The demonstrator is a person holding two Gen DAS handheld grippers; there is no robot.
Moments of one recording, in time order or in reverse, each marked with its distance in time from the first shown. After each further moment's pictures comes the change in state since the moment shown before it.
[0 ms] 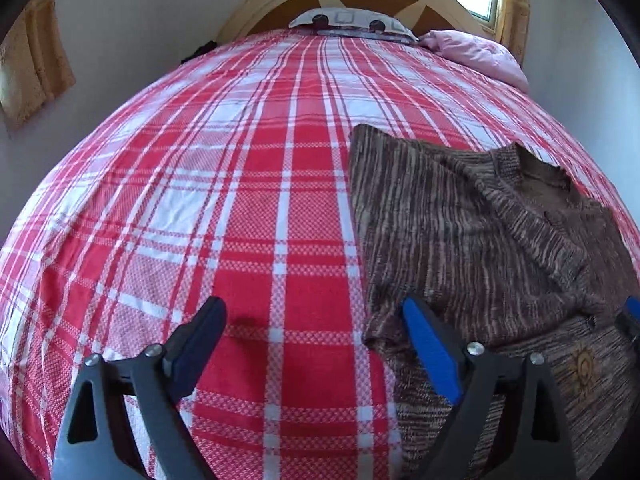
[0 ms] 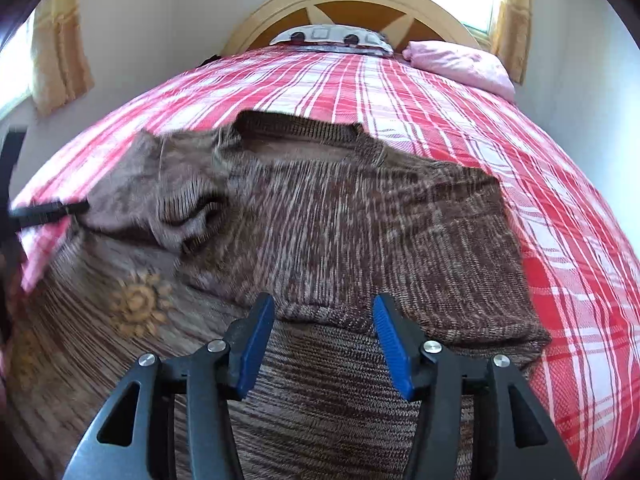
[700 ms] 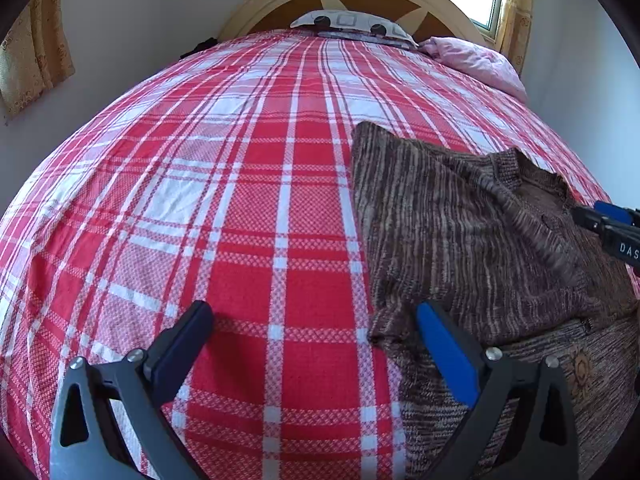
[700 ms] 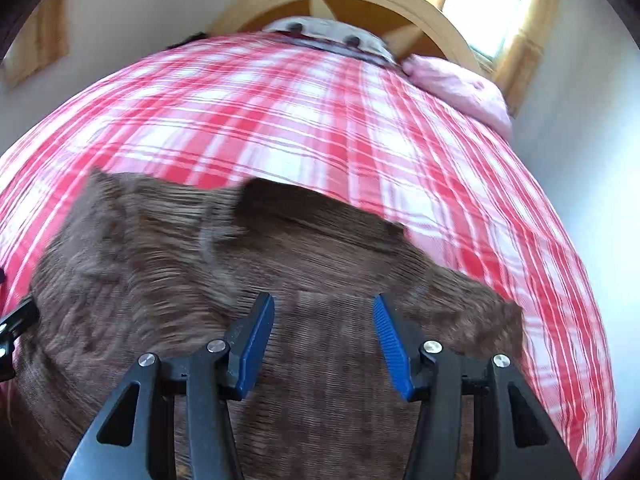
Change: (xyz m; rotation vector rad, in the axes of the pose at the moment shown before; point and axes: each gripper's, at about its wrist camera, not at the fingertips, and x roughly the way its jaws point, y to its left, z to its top) left arm 0.004 0.006 -0.003 -0.043 0.002 -0.041; right arm 0.068 0.053 0.107 -0.111 0.061 -0.181
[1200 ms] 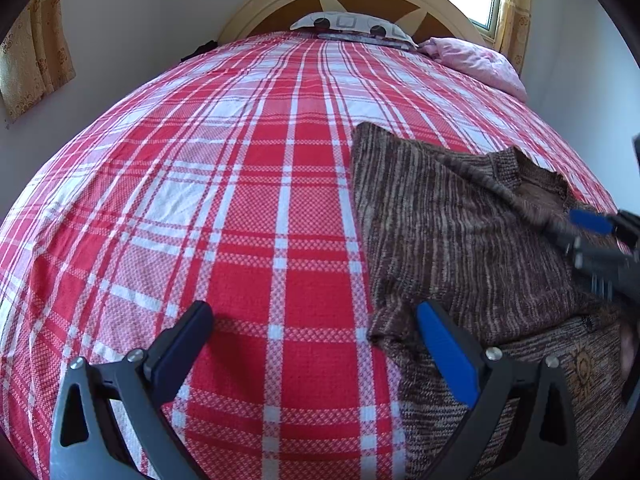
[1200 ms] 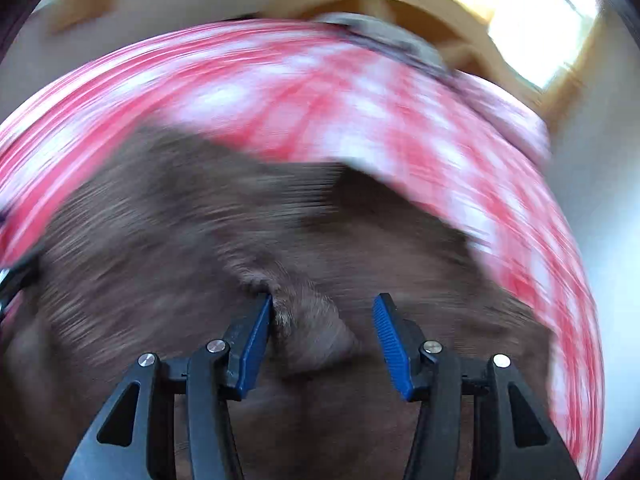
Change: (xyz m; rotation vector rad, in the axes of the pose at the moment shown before) left arm -0.002 -0.001 -0.001 0.006 -0.007 0.010; right arm 0.024 0.035 -0.001 -0.112 -0.001 -0.029
